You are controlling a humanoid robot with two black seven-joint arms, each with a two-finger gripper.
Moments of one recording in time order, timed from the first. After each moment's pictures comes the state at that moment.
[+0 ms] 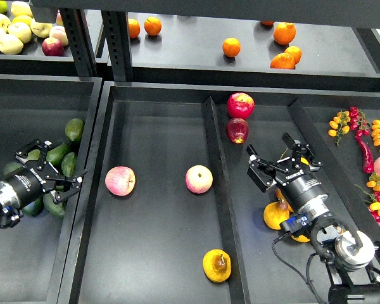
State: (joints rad) left arm -0.17 0.17 -1.40 -0.88 -0.14 -0.49 0.49; right arm 0.07 -0.11 1.43 1.27 0.27 0.17 -0.42
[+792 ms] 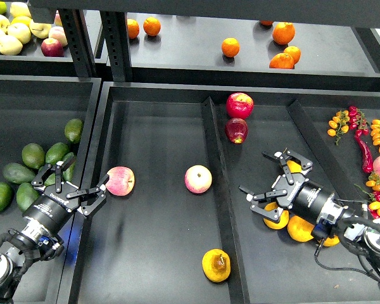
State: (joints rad) left arm 0.03 0.00 -1.51 -1.01 -0.15 -0.49 0.49; right arm 0.24 -0.48 0.92 1.27 0.30 0.28 -0.49
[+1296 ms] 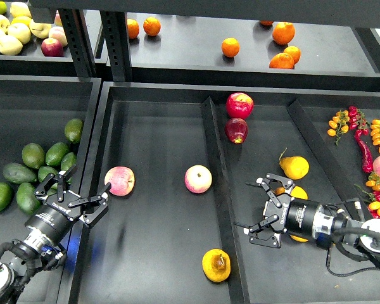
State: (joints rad) left arm 0.05 0.00 -1.48 -1.01 -0.20 -0.49 0.49; right arm 0.35 -0.54 0.69 1.24 0.21 0.28 -0.49
